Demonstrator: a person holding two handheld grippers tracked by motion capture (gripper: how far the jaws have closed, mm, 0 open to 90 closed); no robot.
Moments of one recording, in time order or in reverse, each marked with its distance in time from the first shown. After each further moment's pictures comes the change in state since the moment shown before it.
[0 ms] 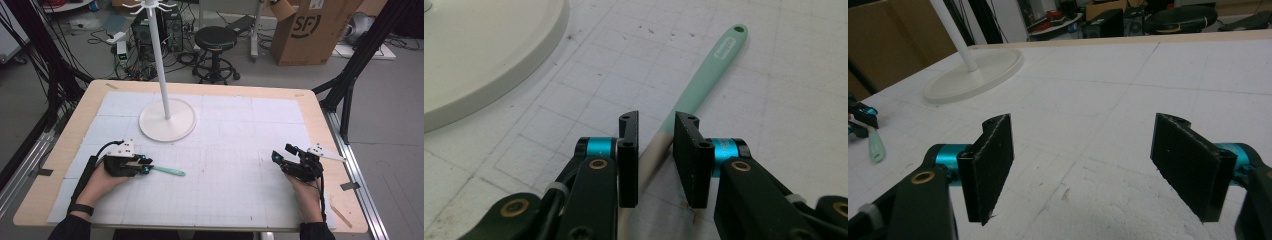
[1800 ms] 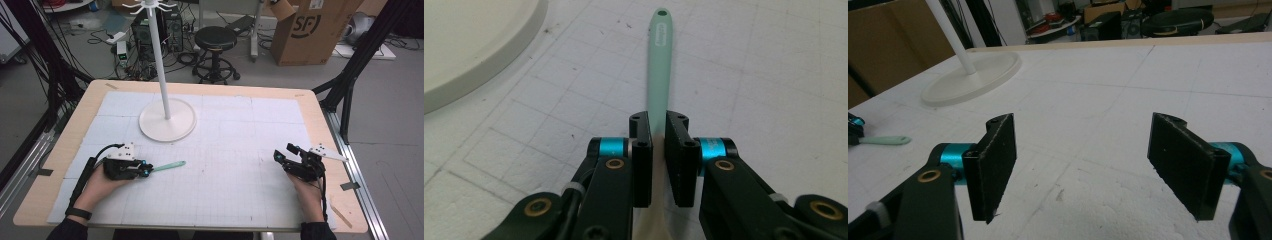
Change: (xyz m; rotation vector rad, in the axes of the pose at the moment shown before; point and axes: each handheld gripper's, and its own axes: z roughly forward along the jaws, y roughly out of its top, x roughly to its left) left arm -0.010 0.001 -0.003 0.019 -0.023 -0.026; right arm -0.003 0.001 -0.003 -0.004 -0.002 0.012
